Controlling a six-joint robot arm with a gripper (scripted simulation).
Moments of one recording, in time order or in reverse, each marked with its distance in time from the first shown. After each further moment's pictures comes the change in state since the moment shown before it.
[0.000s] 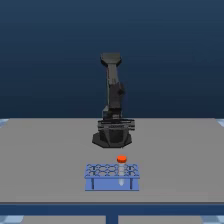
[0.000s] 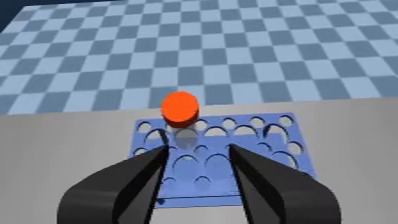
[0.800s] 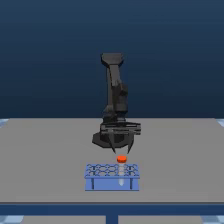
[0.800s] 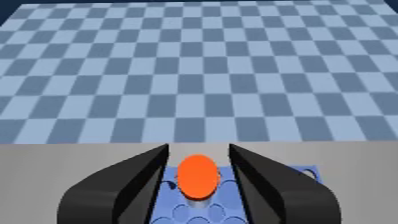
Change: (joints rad) arm 0.045 0.195 -0.210 0.255 -0.026 -0.272
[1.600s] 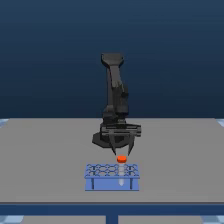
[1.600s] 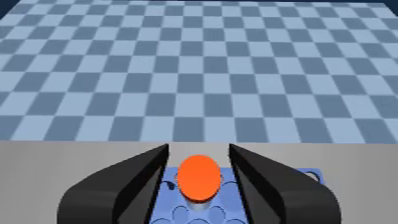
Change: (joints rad) arm 0.003 0.024 0.001 -0.125 -0.013 0.108
